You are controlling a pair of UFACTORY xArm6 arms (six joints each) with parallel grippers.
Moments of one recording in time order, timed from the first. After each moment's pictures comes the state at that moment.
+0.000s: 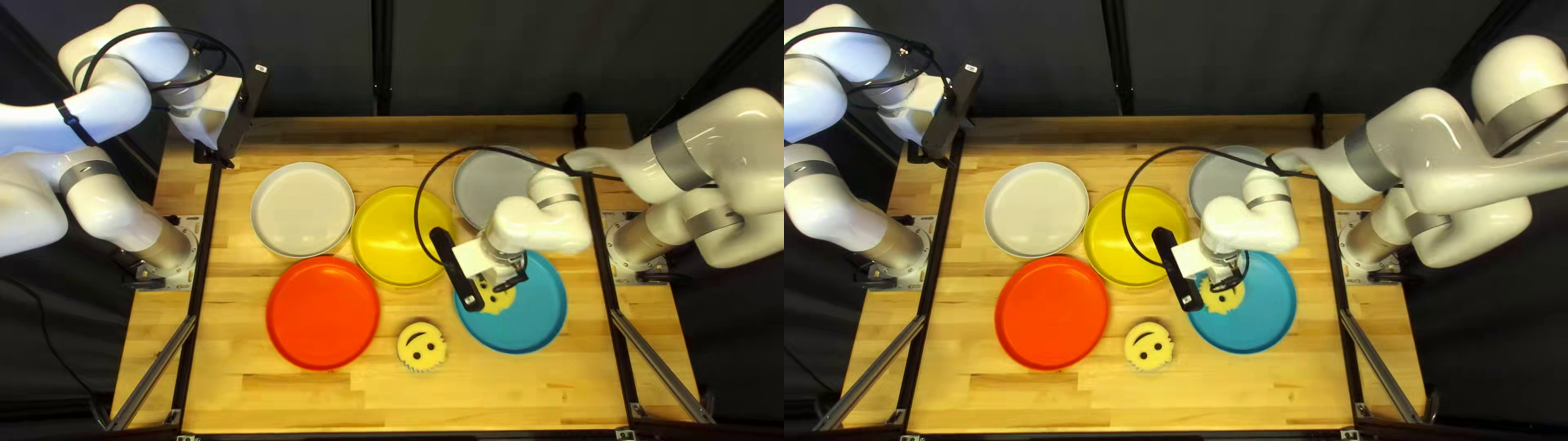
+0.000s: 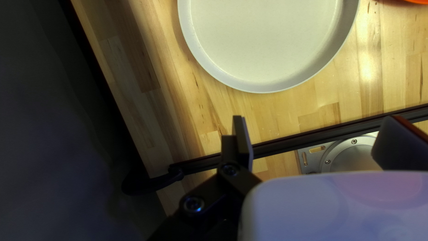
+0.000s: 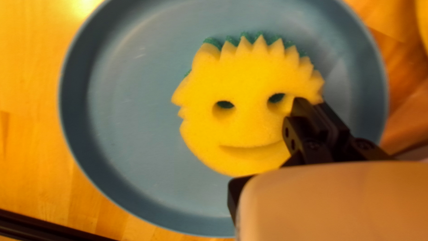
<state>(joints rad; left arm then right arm) 0.64 -0.98 -0.46 -0.11 1.33 0.98 0.12 -0.03 -0.59 0.04 0.66 -0.25</state>
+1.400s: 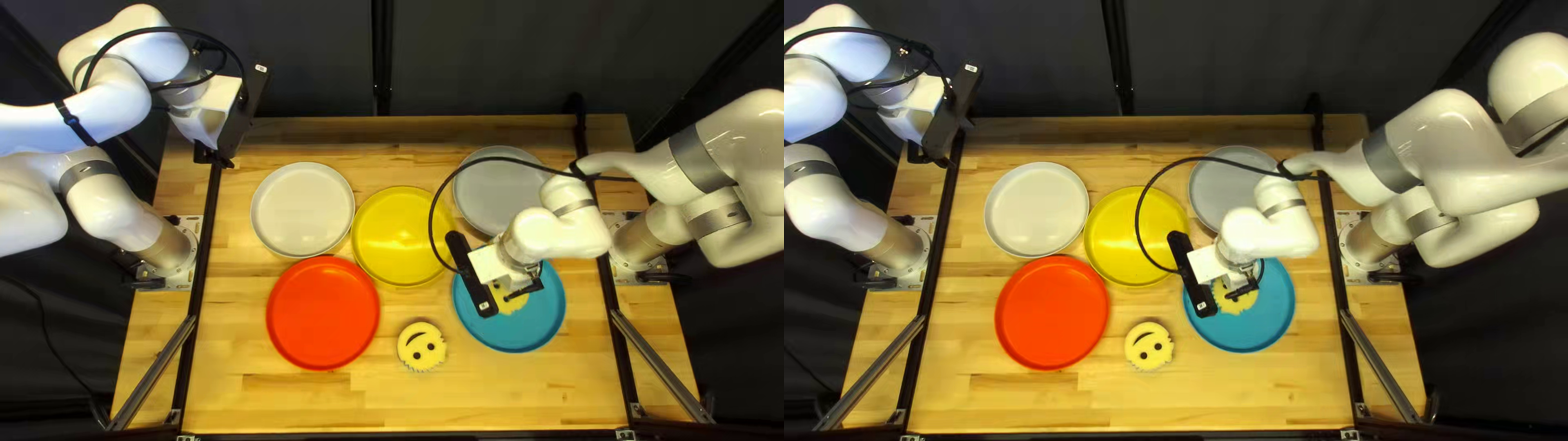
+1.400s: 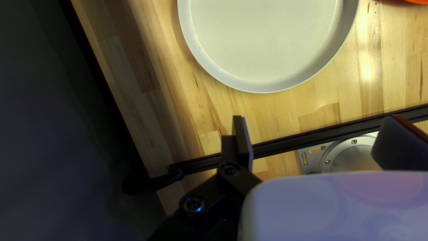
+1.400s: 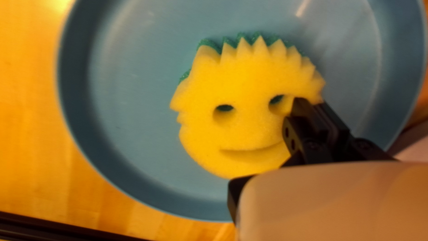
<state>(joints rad) 0.64 -0.98 -0.46 -0.11 1.33 0.98 0.16 -0.20 -0.41 -0.09 0.65 -0.15</state>
